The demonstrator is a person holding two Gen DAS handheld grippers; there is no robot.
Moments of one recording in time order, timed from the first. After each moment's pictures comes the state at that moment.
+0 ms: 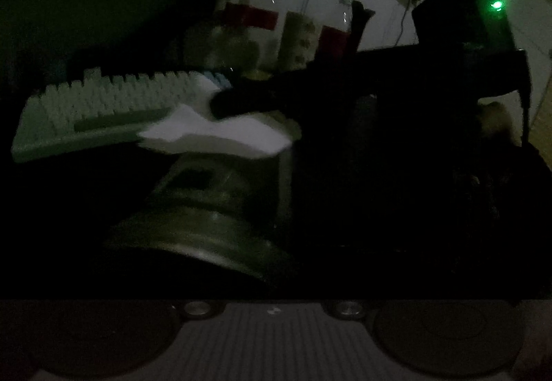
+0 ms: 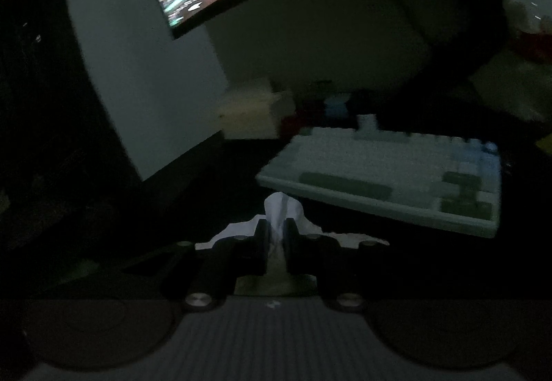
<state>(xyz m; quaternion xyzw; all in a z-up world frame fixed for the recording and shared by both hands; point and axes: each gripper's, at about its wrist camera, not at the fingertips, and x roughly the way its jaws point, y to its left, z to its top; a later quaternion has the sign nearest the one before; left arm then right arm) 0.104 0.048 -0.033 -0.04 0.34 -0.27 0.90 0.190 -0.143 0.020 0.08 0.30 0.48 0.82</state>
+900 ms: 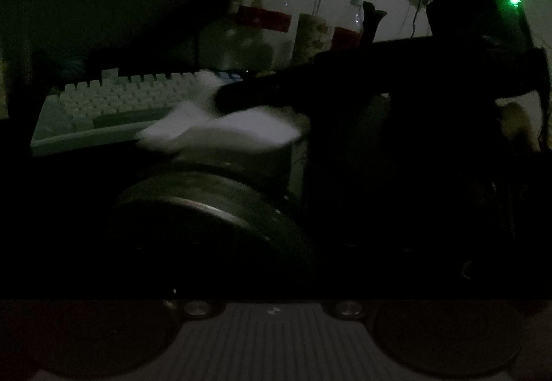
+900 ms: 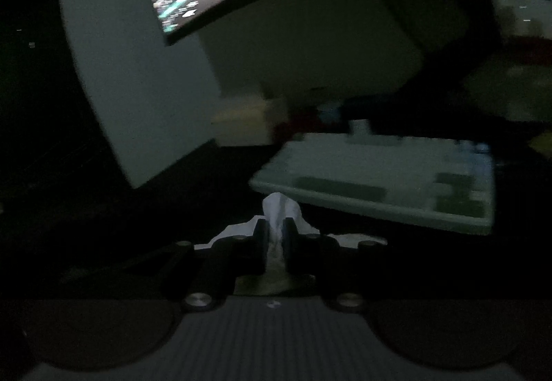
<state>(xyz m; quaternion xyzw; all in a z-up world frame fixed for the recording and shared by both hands) 0.097 0.051 -0.033 -0.03 0.33 -0.23 0.92 0.191 -0.153 0.016 0.09 0.29 0.44 0.85</state>
